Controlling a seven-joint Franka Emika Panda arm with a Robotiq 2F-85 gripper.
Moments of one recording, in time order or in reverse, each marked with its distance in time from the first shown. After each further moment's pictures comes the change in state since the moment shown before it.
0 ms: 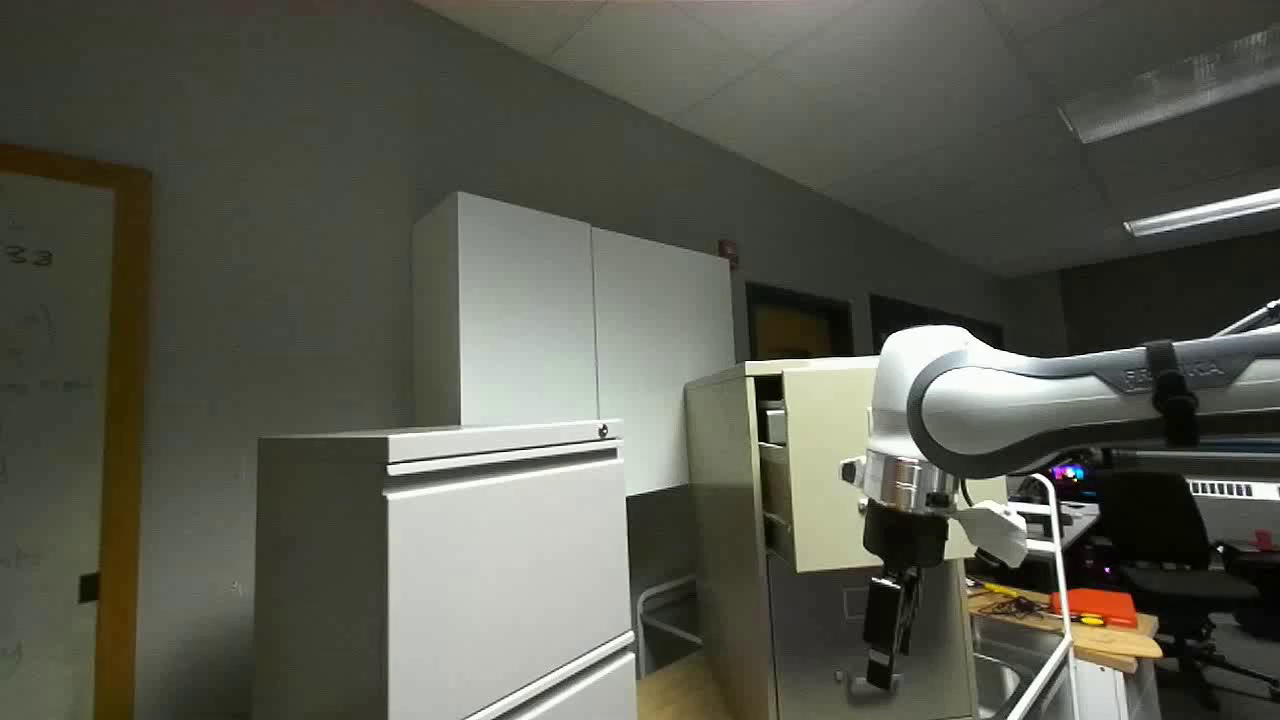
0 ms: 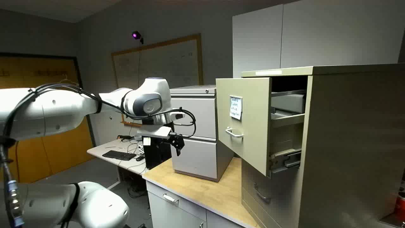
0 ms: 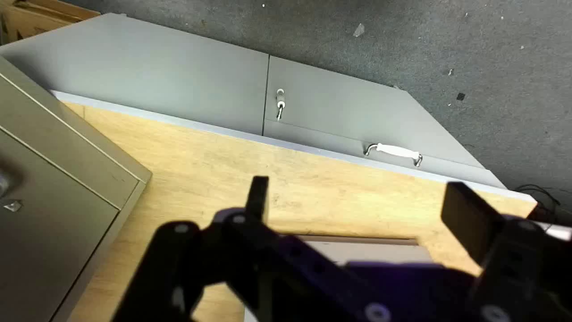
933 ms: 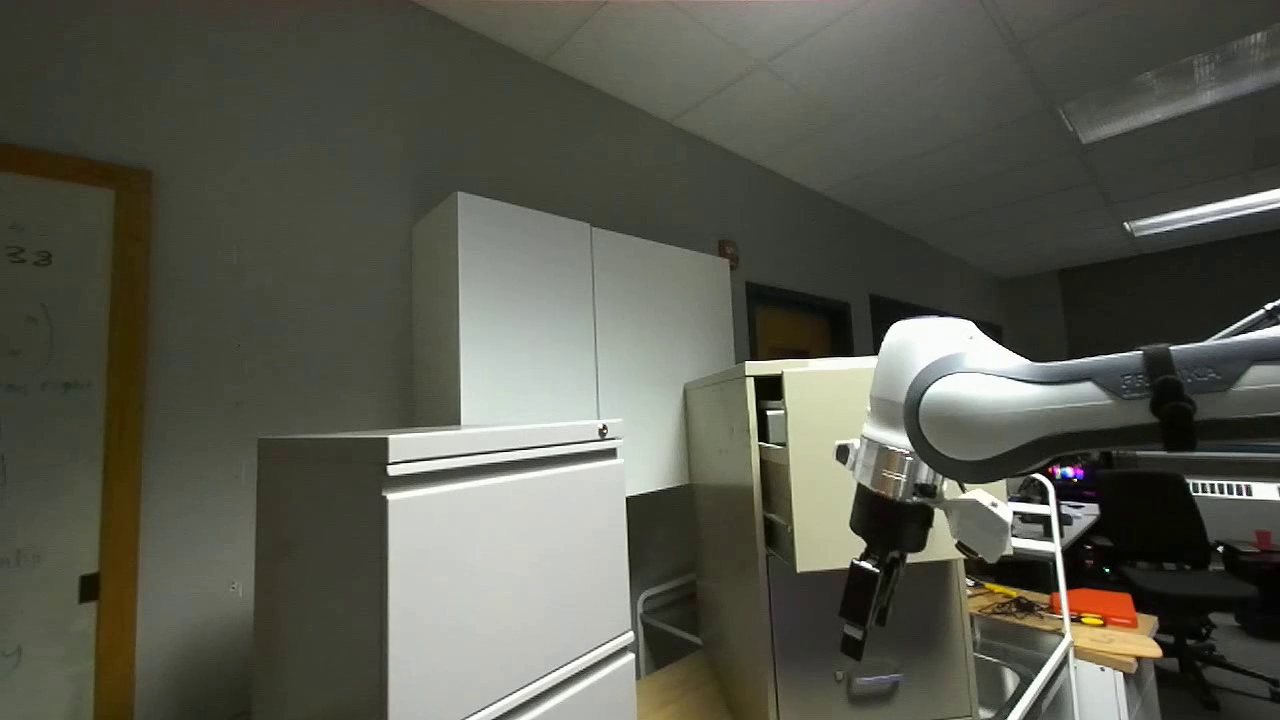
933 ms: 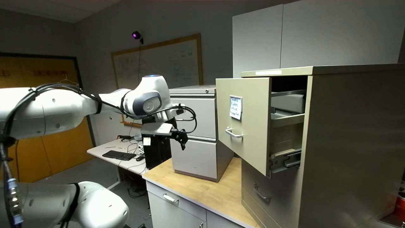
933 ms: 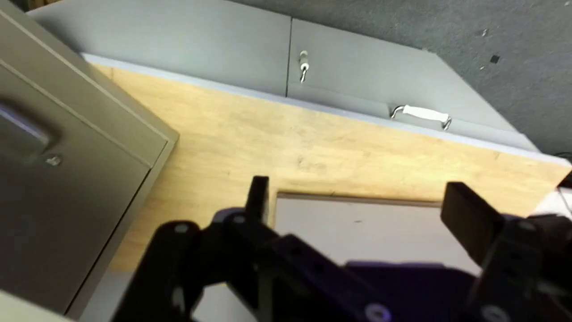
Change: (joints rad) arm -0.008 0.005 0.015 0.005 -0.032 0.121 0.032
